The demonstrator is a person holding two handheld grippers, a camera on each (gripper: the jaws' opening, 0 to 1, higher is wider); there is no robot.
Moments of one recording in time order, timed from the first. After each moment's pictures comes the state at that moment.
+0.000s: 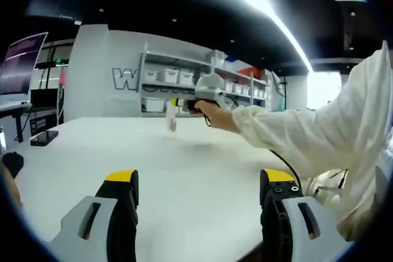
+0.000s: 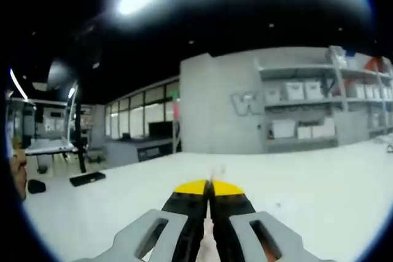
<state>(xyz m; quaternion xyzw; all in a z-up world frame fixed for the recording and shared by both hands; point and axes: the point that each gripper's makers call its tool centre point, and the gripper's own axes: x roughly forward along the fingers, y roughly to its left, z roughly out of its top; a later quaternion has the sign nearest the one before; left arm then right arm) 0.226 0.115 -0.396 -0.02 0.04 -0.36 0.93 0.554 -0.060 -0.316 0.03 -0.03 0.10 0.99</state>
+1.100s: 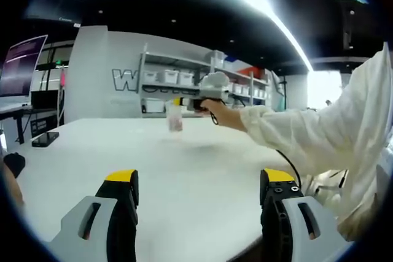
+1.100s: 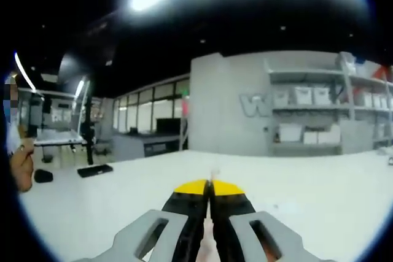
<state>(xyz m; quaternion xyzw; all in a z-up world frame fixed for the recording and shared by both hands) 0.222 0.108 -0.395 -0.02 0.03 -0.36 0.93 0.537 -0.070 -0.310 0.00 -0.03 0.13 0.99</state>
